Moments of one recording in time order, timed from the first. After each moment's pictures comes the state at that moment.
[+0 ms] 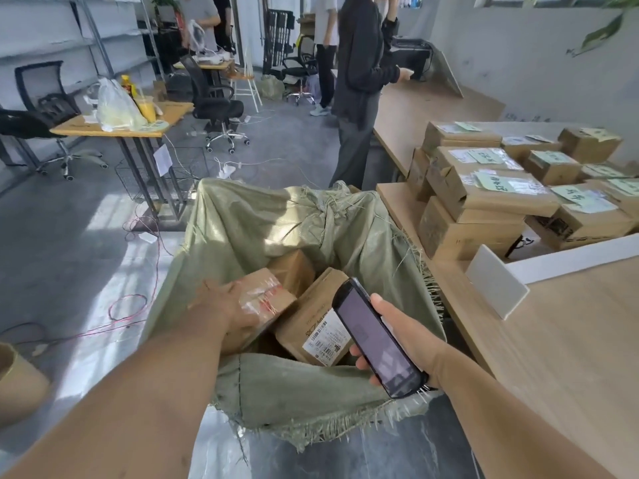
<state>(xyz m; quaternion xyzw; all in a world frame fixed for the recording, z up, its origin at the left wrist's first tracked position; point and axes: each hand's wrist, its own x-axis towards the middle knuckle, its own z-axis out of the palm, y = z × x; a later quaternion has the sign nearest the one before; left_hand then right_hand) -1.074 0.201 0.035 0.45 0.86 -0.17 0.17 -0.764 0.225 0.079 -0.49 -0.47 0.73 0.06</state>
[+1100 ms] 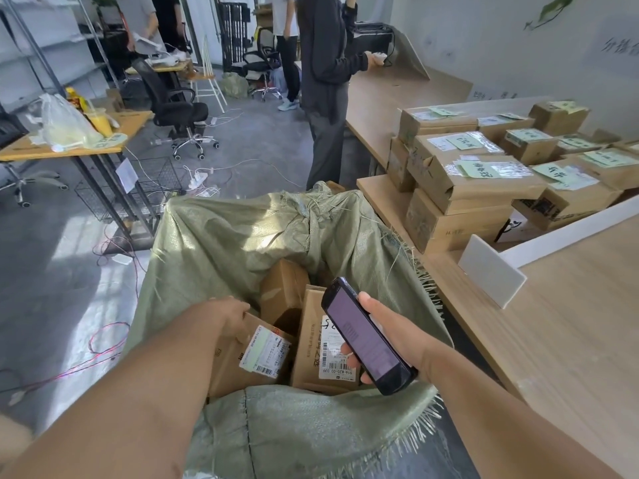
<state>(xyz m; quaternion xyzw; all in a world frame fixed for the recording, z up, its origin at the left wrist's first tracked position) -1.087 0.256 0.036 0.54 0.77 -0.21 0.25 -0.787 0.254 0.071 -0.49 -0.45 0.75 0.09</state>
